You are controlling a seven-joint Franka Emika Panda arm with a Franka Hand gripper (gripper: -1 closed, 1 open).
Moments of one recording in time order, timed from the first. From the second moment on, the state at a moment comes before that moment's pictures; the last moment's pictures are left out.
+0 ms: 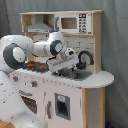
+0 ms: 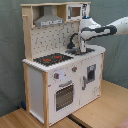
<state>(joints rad) -1.25 -0.48 1.38 -1.94 0.31 2.04 0.00</state>
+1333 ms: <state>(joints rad) -1.51 -0.47 1.66 -1.84 0.33 1.94 0.03</state>
